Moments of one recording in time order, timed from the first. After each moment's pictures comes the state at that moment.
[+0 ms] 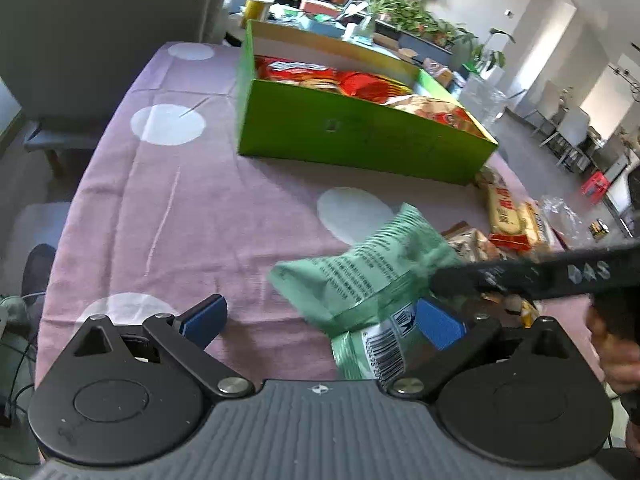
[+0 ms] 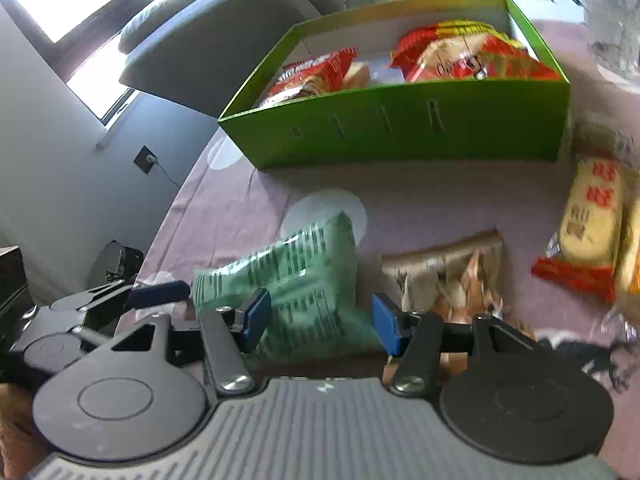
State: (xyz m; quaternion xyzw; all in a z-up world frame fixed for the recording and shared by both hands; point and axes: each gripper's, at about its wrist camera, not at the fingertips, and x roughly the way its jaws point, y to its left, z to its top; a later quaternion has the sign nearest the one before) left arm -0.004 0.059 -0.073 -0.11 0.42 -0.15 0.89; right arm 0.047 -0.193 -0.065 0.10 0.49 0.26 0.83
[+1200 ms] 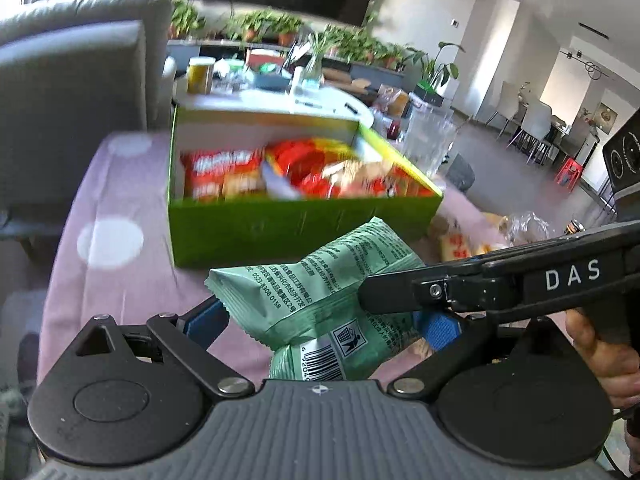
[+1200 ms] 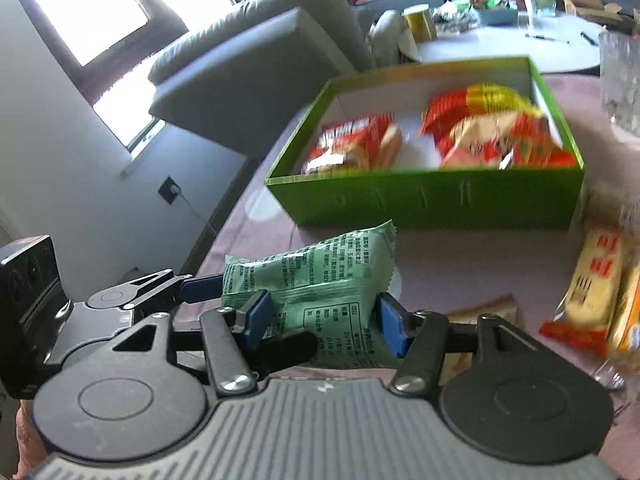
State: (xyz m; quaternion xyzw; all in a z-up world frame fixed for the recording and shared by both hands) left arm 0.021 0.020 -0.022 -0.05 0.34 -0.21 0.91; right arm 0.052 -0.187 -0.019 0.11 0.43 0.28 0.85
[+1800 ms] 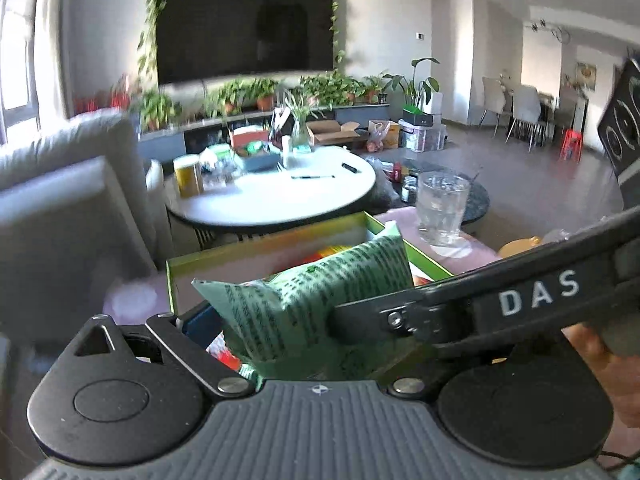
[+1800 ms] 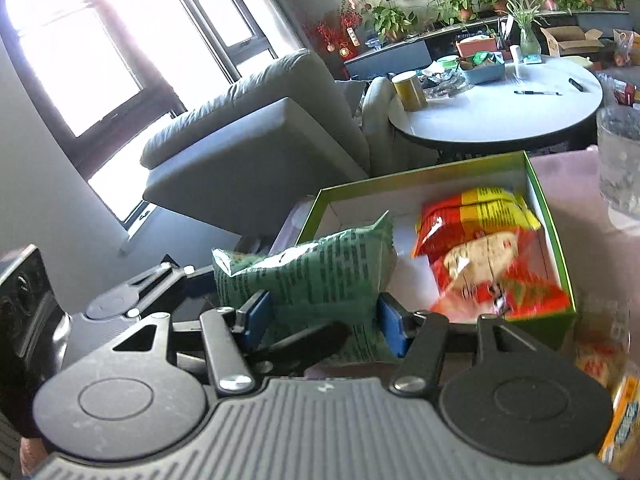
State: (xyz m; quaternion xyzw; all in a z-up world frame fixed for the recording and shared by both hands) left arm 0.097 -0.013 0.033 0.08 0.24 -0.21 0.94; right arm 0.114 -0.190 0.023 0.16 0.36 0.26 0.88
